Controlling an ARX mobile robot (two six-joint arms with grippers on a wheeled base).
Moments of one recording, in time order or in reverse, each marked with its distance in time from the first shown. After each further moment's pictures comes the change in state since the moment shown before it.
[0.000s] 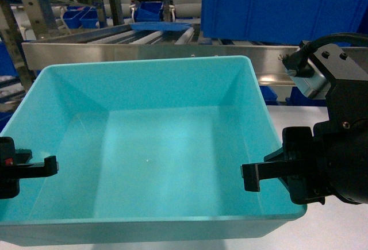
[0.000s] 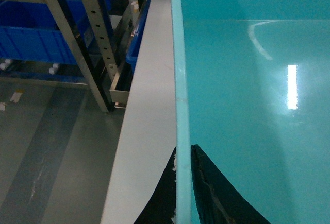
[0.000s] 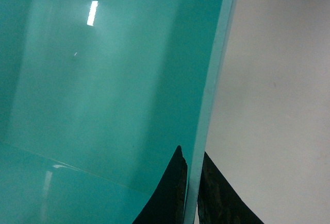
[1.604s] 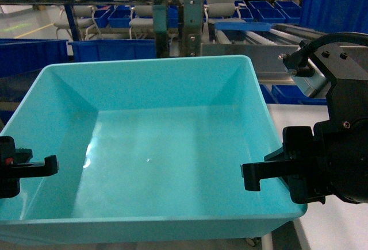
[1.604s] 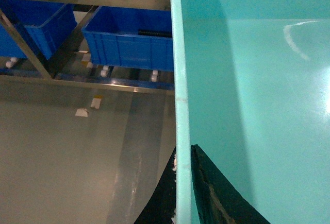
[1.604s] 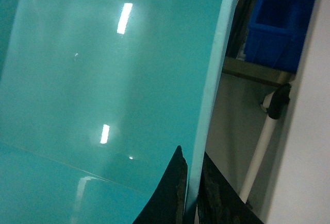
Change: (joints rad) left arm 0.000 0.000 0.000 0.000 0.000 0.000; right arm 0.000 0.000 0.000 0.000 0.000 0.000
